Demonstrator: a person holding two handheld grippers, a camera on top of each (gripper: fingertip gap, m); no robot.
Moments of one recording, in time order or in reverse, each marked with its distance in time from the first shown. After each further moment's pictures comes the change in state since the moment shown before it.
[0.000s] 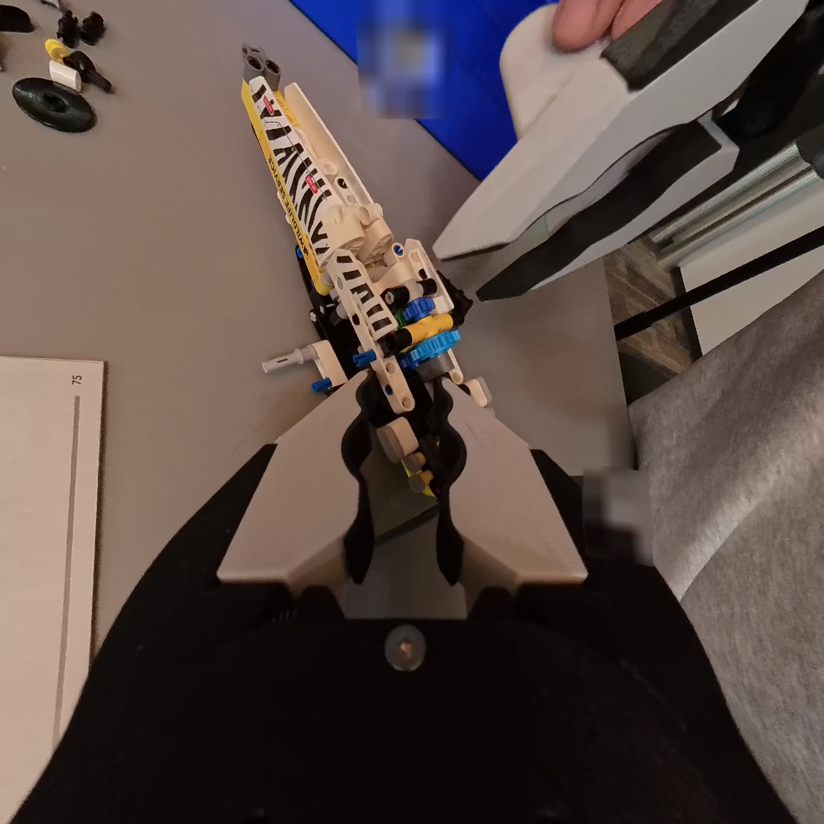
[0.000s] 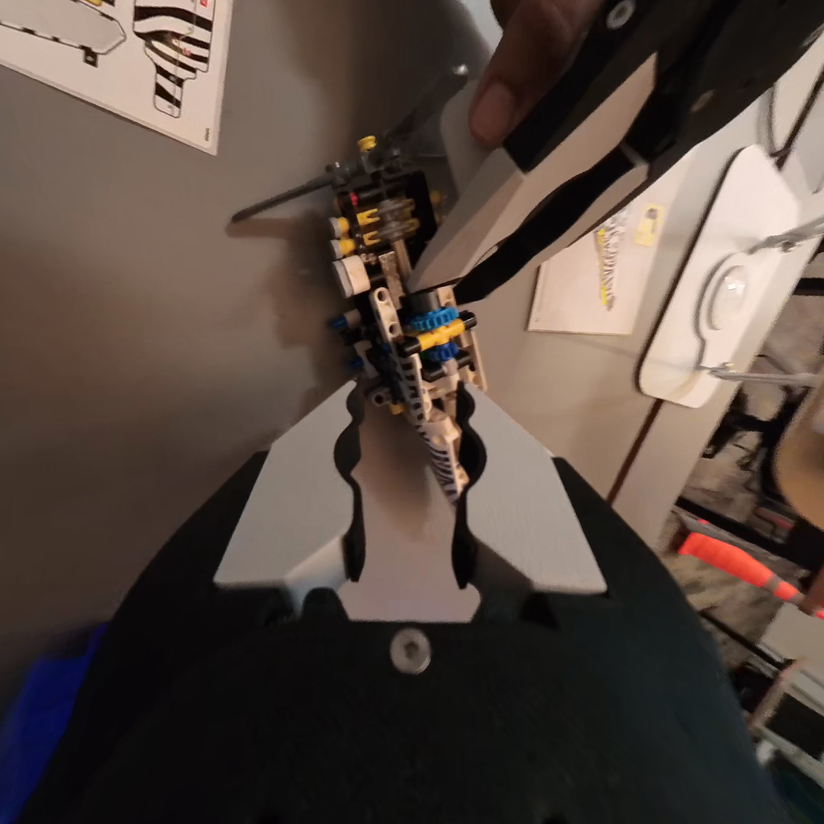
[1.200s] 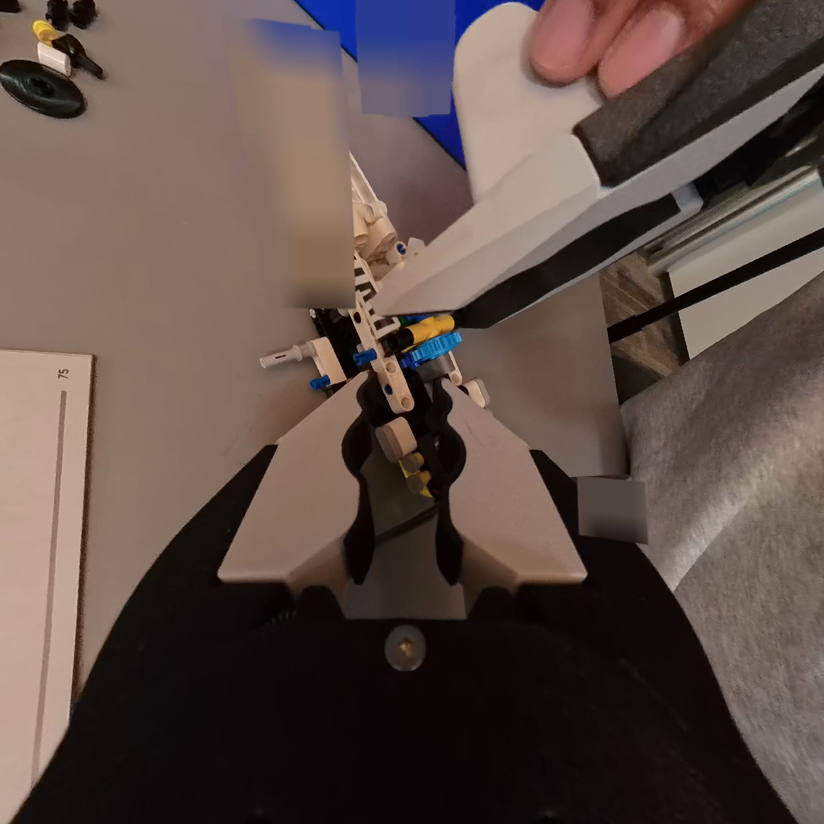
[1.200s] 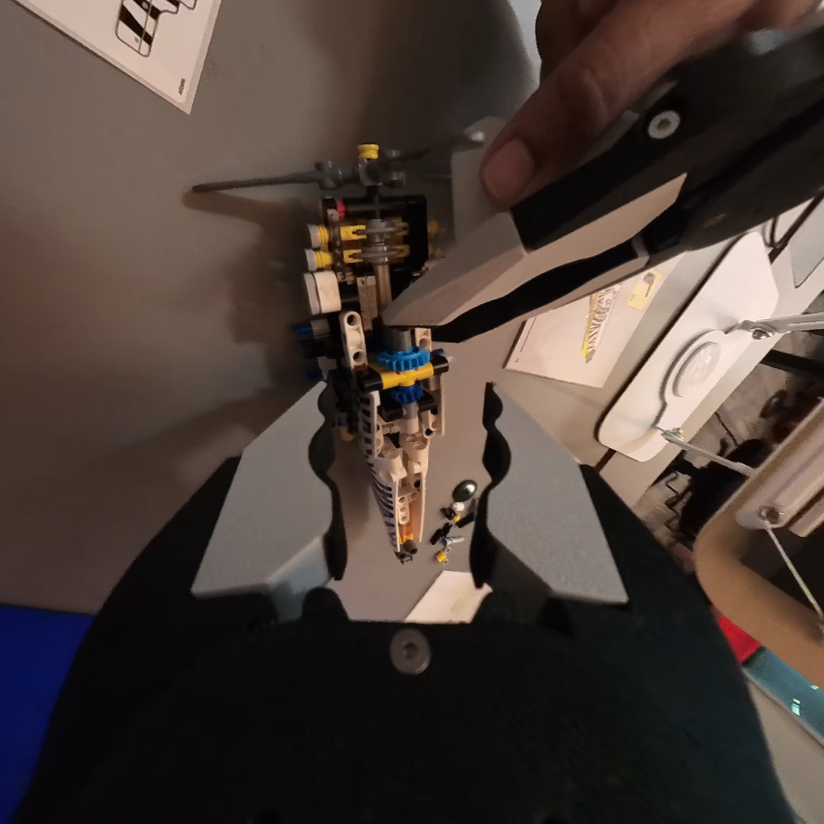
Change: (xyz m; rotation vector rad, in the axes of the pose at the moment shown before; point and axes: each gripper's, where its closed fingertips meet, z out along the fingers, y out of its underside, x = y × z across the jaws) left arm 0.001 0.002 0.002 0.002 0.015 -0.021; right arm 0.014 -0.010 0.022 -0.069 -0.042 -0.222
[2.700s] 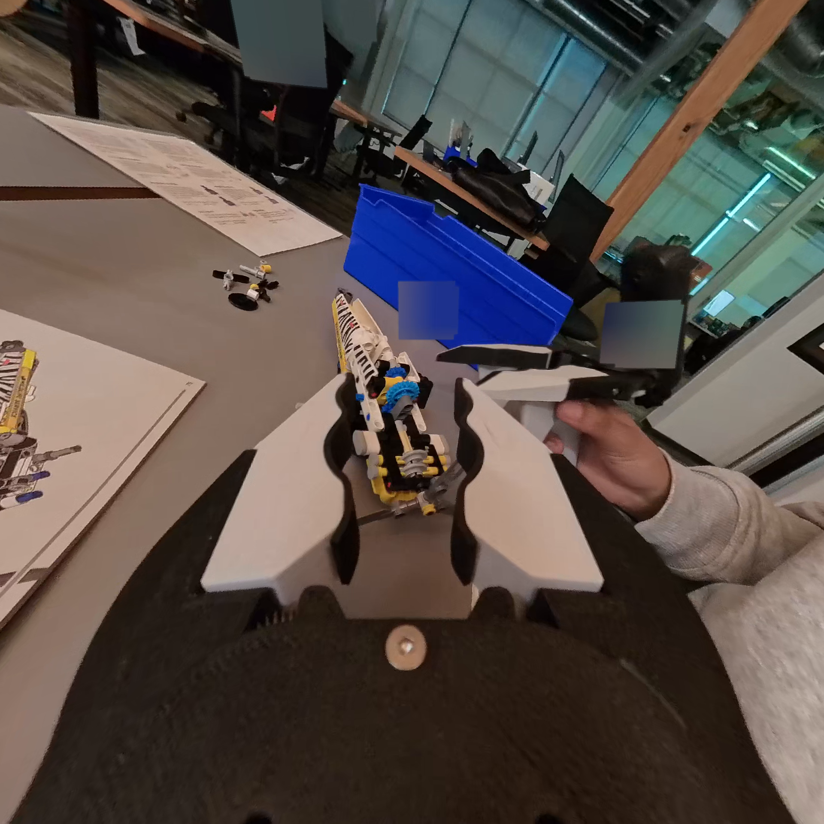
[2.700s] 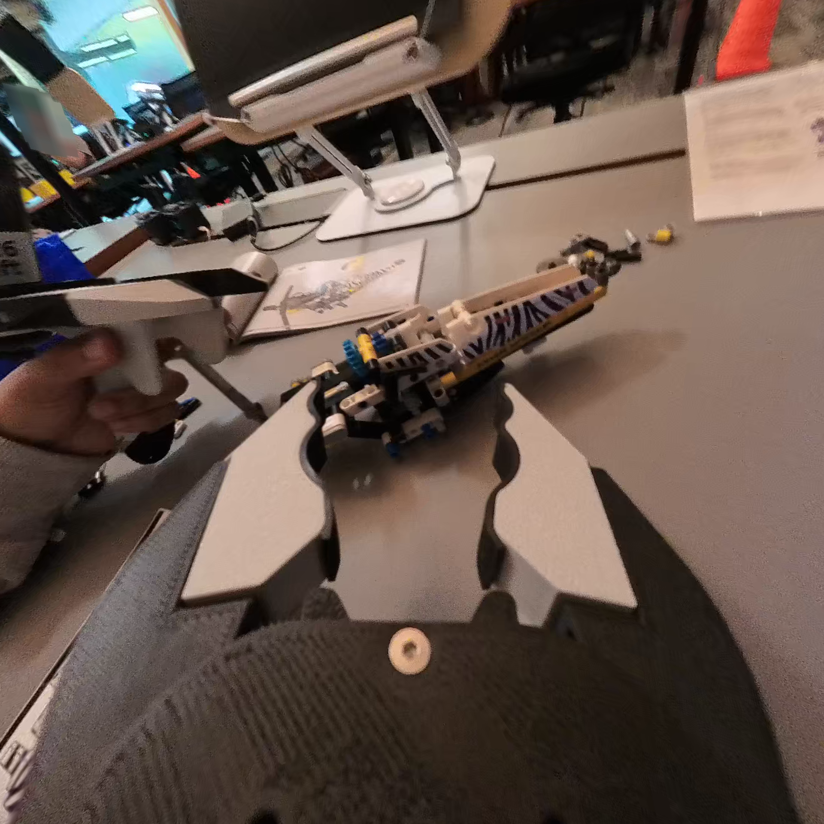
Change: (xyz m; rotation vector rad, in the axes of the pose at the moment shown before) left arm 0.030 -0.020 -0.068 0.645 -0.192 0.026; right arm -0.036 0.020 -0.034 0.683 0.697 1.867
